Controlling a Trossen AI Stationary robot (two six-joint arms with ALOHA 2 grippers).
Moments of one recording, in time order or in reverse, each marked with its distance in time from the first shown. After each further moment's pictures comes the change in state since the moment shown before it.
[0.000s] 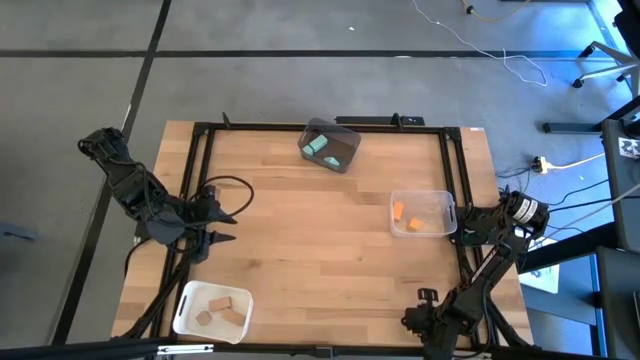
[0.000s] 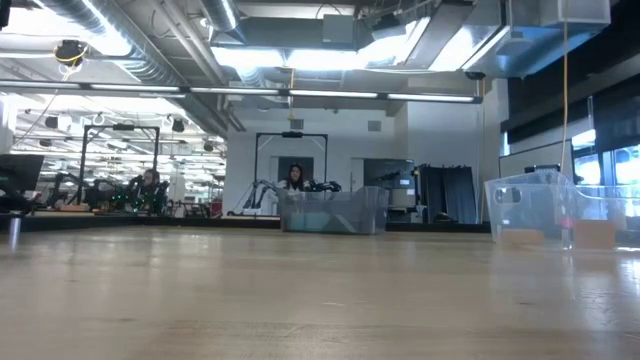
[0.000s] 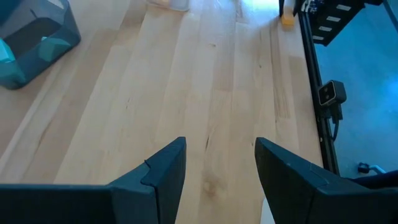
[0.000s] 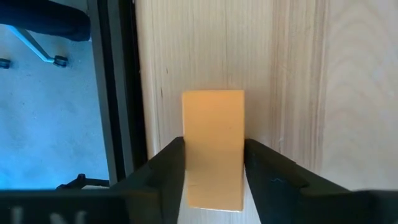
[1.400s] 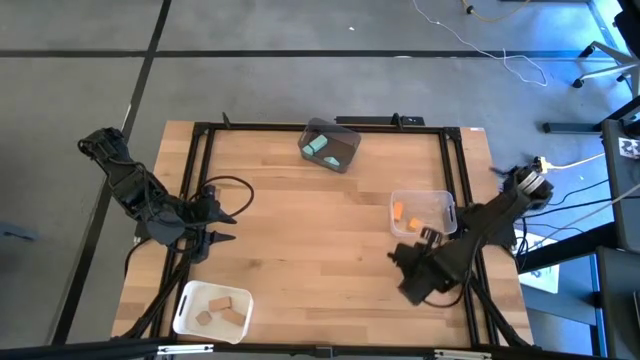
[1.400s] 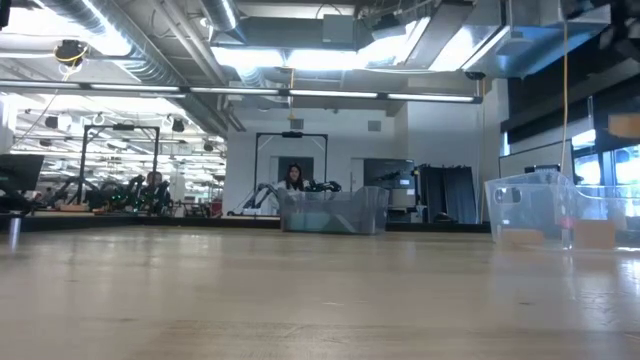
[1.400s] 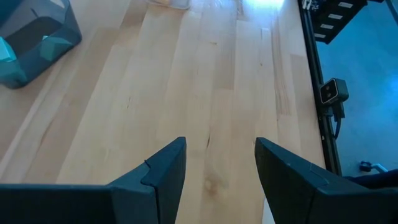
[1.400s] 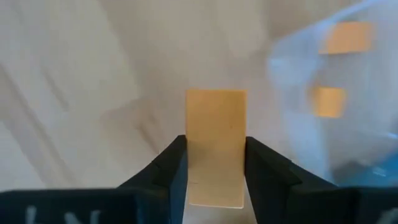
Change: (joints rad) left arm 0.000 0.000 0.000 -0.008 0.001 0.001; right arm -0.317 -0.243 0.207 -0.765 0.157 0.004
